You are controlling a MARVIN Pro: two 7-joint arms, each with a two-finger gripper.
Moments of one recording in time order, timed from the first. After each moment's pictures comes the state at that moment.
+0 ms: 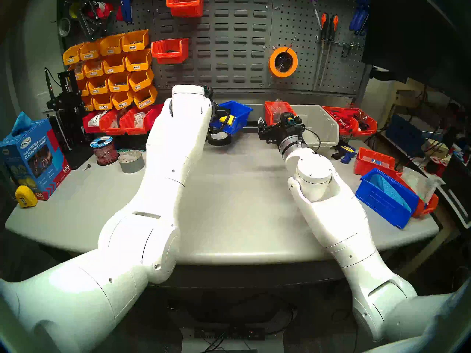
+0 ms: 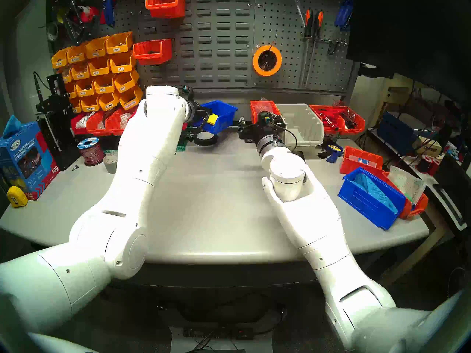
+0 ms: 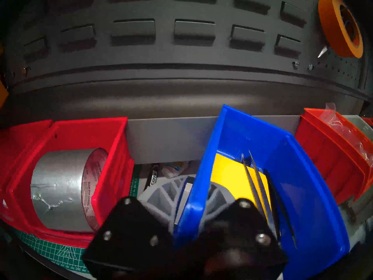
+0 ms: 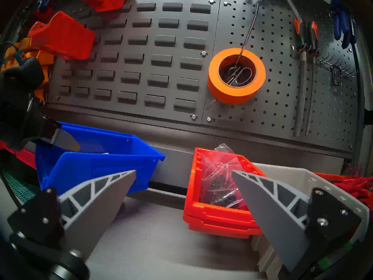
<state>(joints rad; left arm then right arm) 0.67 -1.64 -1.44 -1.18 -0.12 0.88 0.07 -1.19 -1.30 1.21 -1.68 0.19 0.26 -0.19</state>
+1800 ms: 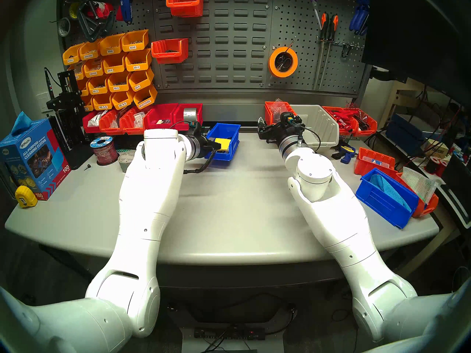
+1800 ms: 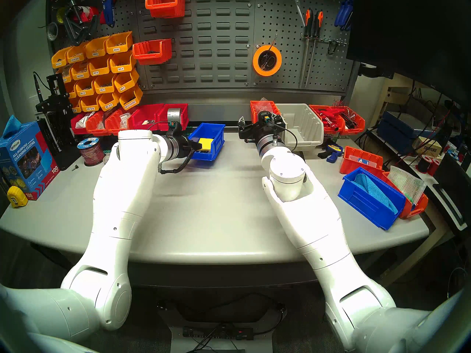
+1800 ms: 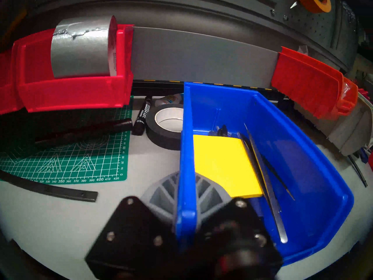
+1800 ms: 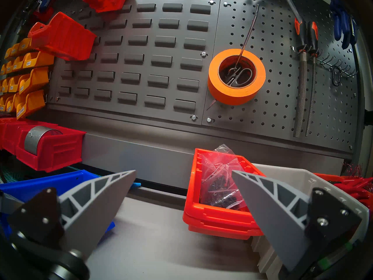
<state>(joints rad) 1.11 -1.50 -1.48 -1.64 -0.20 0.96 -0.11 -1.19 -1.30 1.21 -1.68 0.19 0.26 -0.19</state>
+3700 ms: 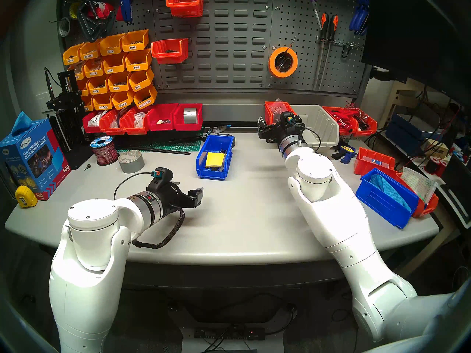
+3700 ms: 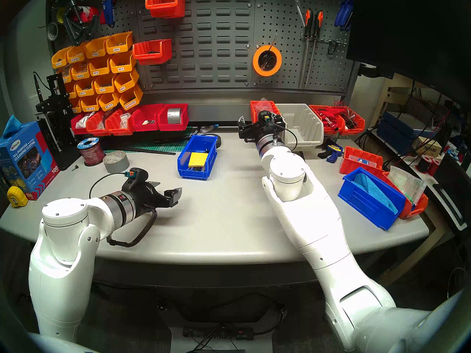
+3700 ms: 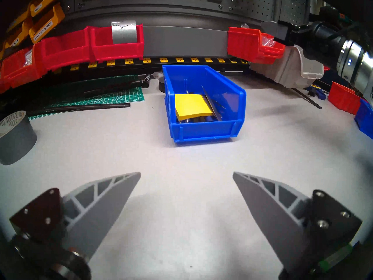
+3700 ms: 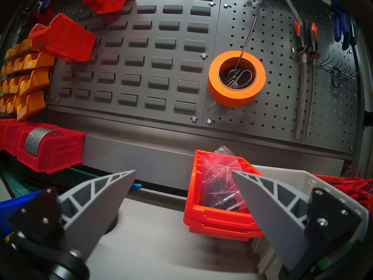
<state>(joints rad) 1.85 -1.30 -1.66 -2.34 -0.25 0.90 -0.23 -1.19 -1.30 1.21 -1.68 0.19 0.26 -0.19</state>
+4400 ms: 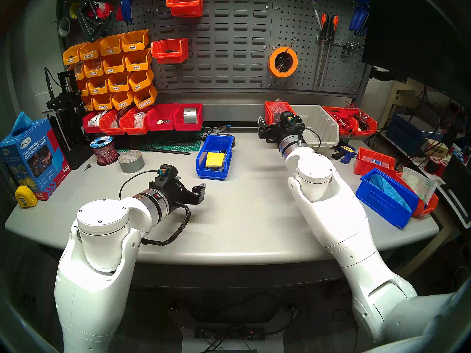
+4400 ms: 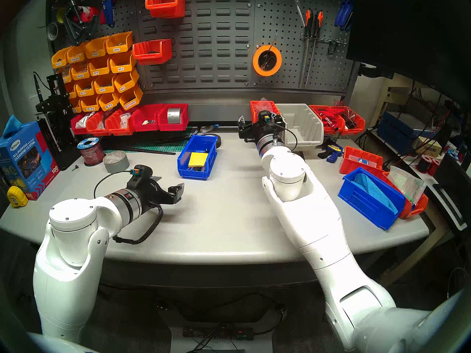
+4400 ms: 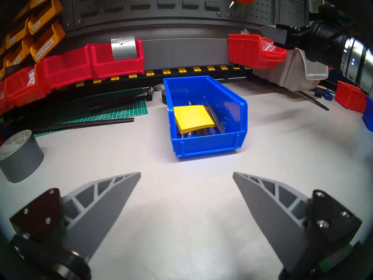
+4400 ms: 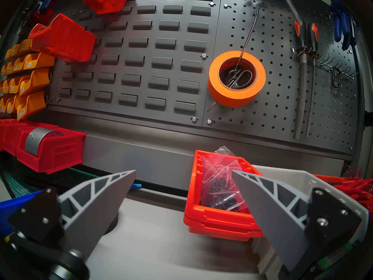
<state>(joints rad) 1.81 -1.30 -1.60 -2.34 -0.19 0.86 -0.18 -1.19 -1.30 1.21 -1.68 0.19 0.26 -0.19</state>
